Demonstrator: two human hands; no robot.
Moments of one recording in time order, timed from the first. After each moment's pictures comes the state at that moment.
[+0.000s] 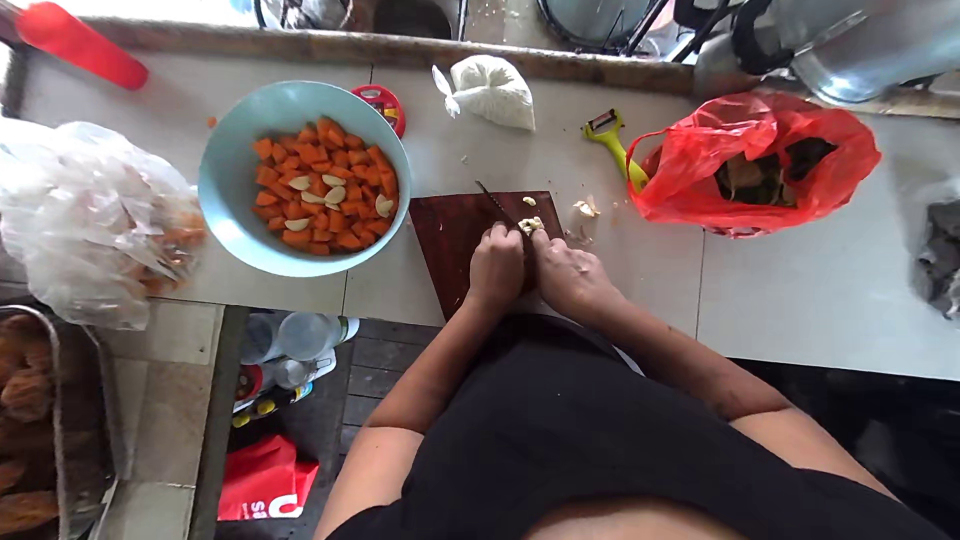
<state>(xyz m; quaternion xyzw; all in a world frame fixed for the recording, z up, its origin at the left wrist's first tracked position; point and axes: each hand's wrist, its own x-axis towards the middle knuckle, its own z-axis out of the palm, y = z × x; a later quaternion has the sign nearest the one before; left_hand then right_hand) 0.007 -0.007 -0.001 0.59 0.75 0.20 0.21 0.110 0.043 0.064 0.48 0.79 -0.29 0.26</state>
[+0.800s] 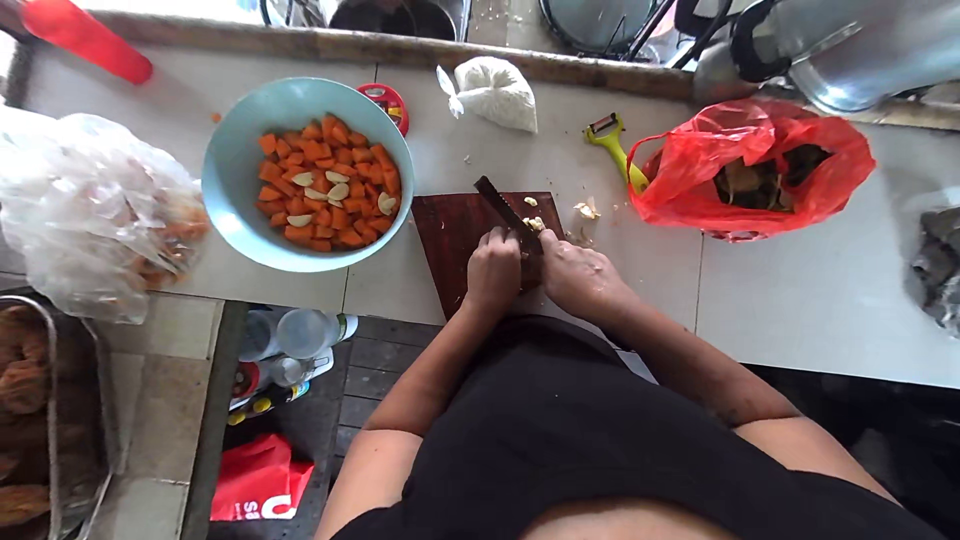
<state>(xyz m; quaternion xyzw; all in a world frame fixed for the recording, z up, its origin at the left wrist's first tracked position) 0.006 -0.017 -0.014 0.62 0.74 0.22 0.14 0.116 0.045 0.071 0.46 0.80 -0.30 0.25</state>
